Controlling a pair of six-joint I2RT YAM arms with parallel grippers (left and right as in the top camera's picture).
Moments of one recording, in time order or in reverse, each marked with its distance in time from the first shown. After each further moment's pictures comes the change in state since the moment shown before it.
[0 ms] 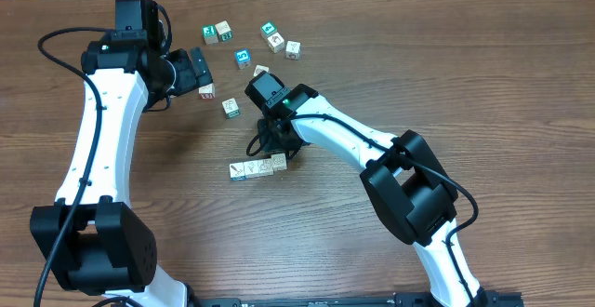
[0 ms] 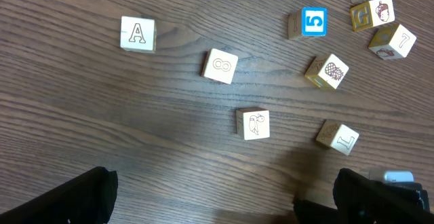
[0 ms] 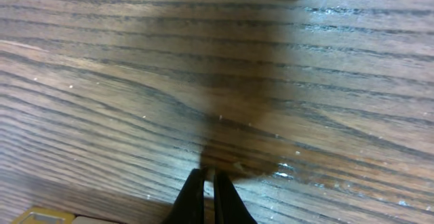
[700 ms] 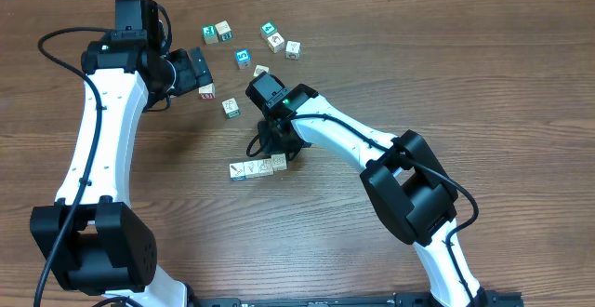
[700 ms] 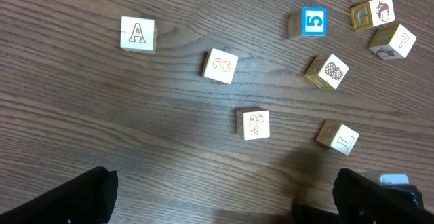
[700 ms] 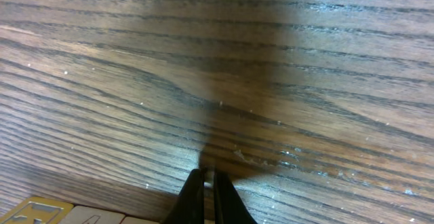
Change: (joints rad) left arm 0.000 0.000 0.000 0.000 0.000 0.000; right arm 0.000 0.000 0.000 -0.021 -0.019 0.000
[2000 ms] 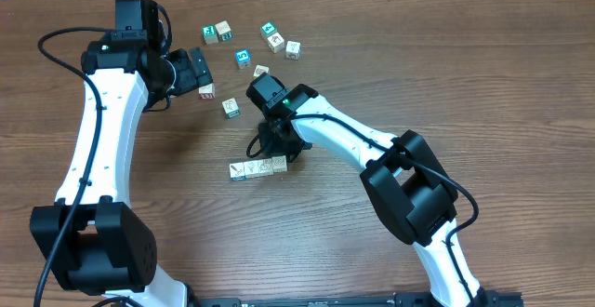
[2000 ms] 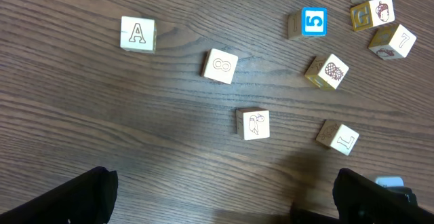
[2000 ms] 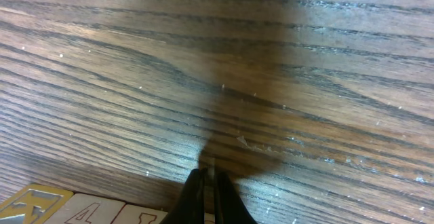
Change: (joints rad) left arm 0.000 0.000 0.000 0.000 0.000 0.000; right arm 0.000 0.000 0.000 -0.022 -0.024 0.000
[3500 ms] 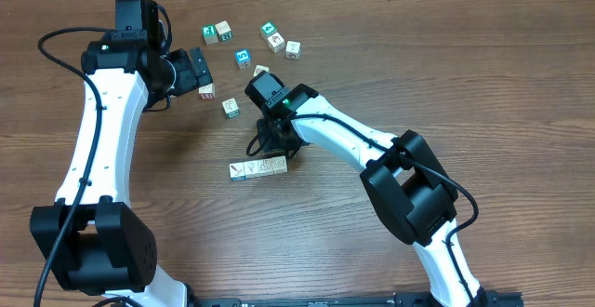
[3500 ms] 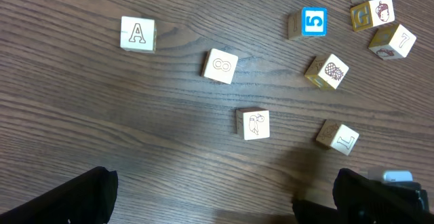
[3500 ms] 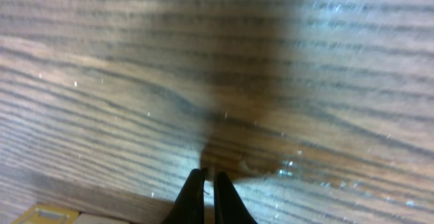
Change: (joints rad) left arm 0.000 0.000 0.000 0.000 0.000 0.000; right arm -0.001 0.000 0.000 0.050 0.042 0.000
